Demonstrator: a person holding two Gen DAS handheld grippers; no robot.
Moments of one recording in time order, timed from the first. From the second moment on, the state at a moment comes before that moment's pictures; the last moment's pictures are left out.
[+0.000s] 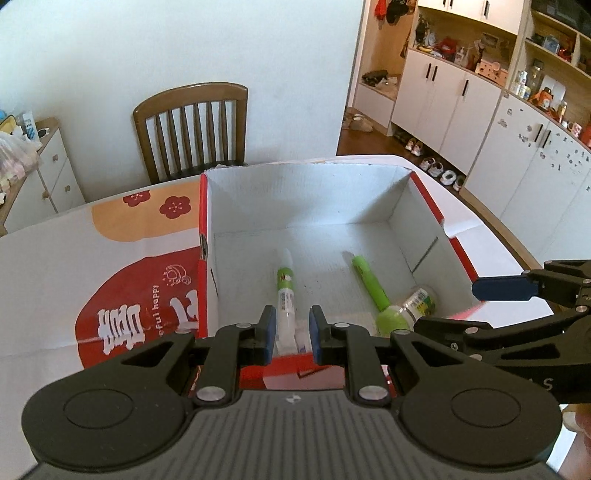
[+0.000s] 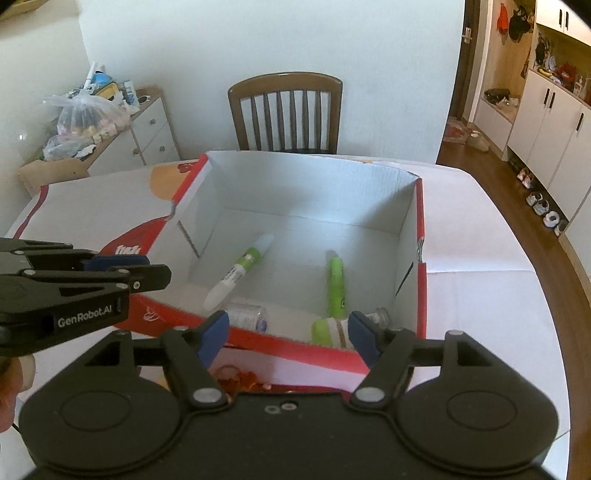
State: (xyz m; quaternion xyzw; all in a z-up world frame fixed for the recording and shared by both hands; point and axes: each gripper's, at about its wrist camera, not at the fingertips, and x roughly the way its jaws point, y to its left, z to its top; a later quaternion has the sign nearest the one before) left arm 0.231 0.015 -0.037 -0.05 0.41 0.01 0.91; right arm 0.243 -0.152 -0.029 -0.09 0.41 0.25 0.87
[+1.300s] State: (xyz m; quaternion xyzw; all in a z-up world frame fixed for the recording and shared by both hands) left arm 0.132 0.020 -0.114 -0.07 0.44 -0.01 0.90; right arm 0.157 -0.199 -0.068 -0.07 0.40 0.26 0.88
